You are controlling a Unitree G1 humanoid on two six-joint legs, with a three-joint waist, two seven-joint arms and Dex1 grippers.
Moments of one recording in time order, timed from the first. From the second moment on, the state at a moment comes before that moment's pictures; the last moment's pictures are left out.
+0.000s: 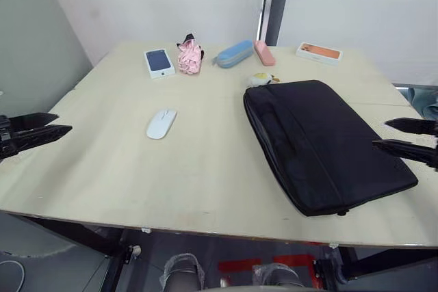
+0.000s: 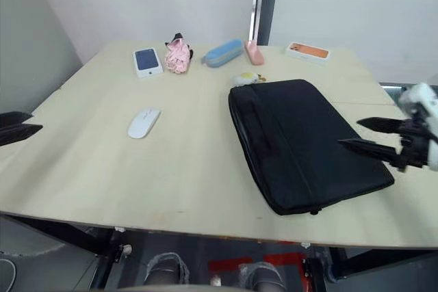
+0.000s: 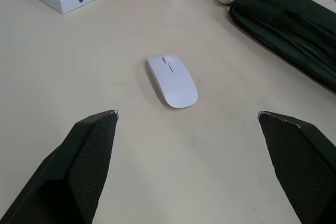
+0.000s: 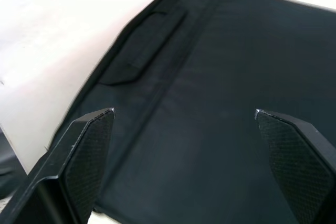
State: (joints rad) left arm -0.18 1.27 0.57 0.46 -0.64 0.62 -1.39; right arm 0.14 -1.23 -0.73 -0.12 0.83 0.73 1.13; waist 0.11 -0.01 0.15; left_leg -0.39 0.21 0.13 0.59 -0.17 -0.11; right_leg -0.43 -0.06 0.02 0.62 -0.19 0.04
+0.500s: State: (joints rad) left arm -0.25 1.05 0.42 0.29 -0.56 0.56 -1.20; right arm 0.00 -1.08 -0.66 -0.37 0.89 0.74 1.09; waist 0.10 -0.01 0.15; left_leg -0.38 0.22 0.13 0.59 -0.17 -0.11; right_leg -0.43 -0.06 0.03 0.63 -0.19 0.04
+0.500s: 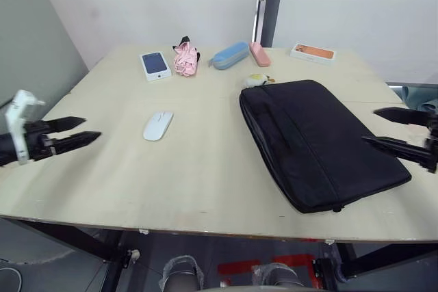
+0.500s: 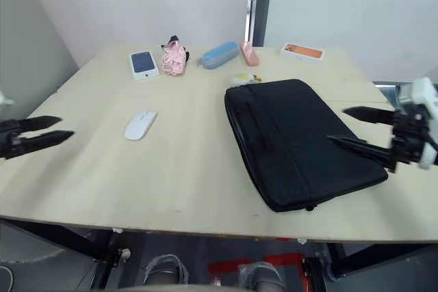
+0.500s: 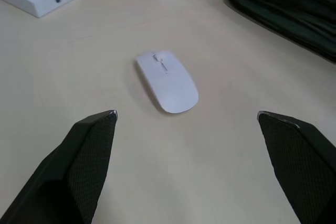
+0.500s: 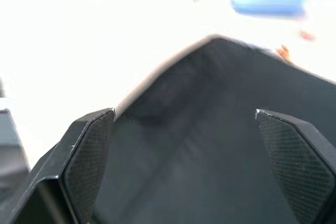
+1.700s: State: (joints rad) left arm -0.72 0.53 0.06 0.73 -0.15 0.36 -0.62; right arm -0.44 -0.98 -0.20 -0.72 1.05 0.86 0.72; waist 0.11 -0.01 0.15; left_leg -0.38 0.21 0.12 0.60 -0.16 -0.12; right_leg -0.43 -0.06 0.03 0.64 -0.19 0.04
